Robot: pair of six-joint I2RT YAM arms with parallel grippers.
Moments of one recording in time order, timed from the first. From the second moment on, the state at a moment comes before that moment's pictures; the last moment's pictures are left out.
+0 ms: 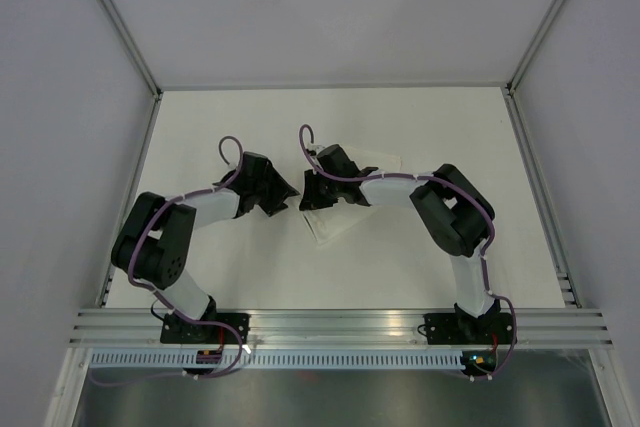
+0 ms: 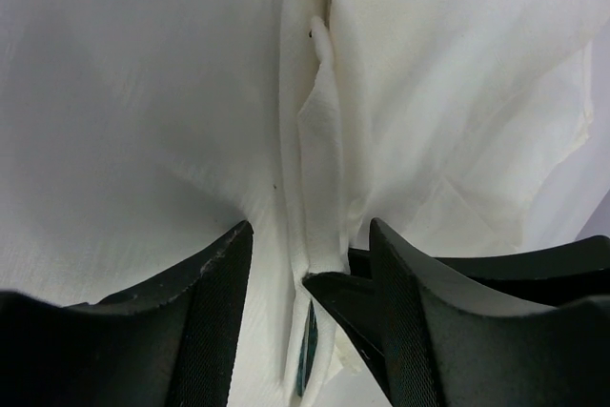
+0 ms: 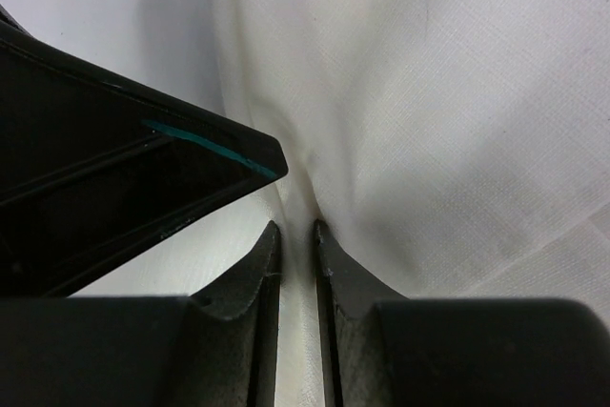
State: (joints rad) left arm -0.36 1.63 0.76 0.01 0.12 -1.07; right arm 0.74 2.05 1.26 -0.01 -0.27 0.52
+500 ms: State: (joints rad) left arm -0.40 1.71 0.83 -0.01 0.07 -1.11; right arm 0.73 2.06 1.24 0.03 -0.31 0.53
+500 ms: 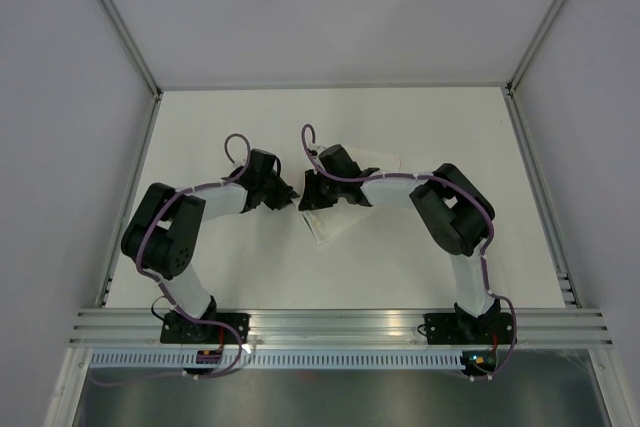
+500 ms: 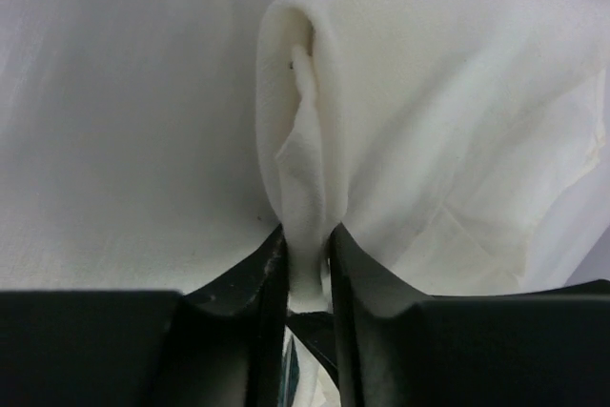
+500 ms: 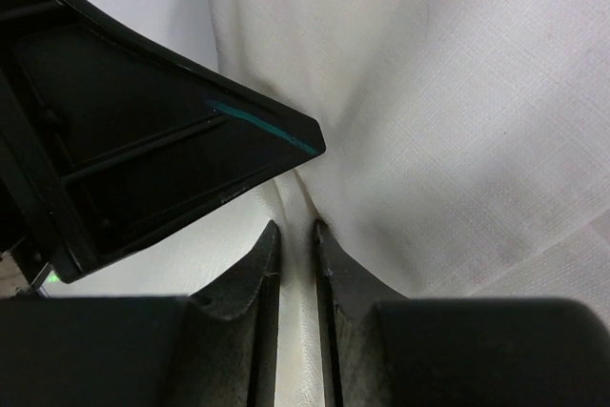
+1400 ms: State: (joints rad) left arm -0.42 1.76 0.97 -0.23 0.04 -1.05; right arm 0.90 2.00 1.28 -0.13 0.08 0.45
